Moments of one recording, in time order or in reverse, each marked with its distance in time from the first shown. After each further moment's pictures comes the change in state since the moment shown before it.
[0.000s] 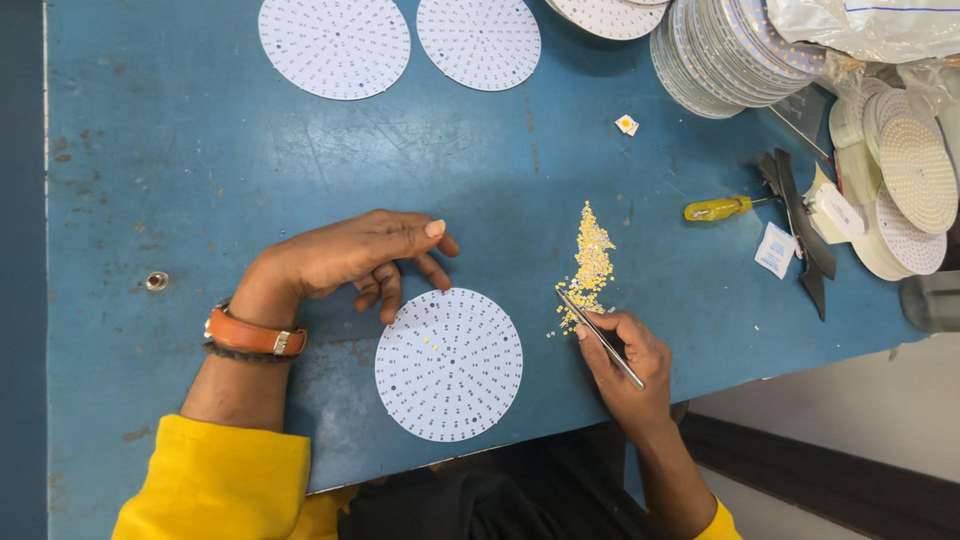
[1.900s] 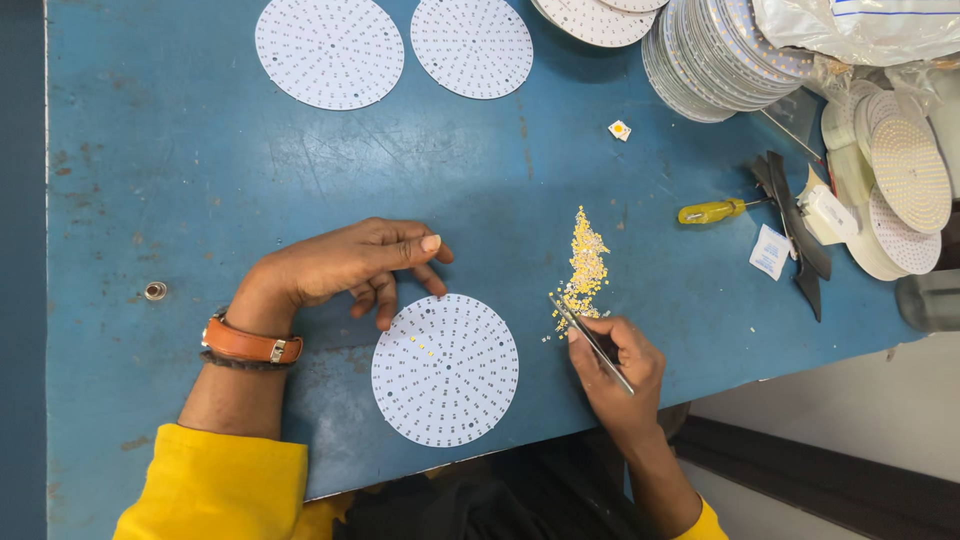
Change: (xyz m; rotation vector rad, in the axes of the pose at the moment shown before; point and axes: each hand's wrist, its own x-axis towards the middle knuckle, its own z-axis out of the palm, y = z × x) left_hand 0.000 0.000 -0.001 -0.003 -0.001 -0.032; right_hand -0.002 -0.011 0.009 0.059 0.114 0.034
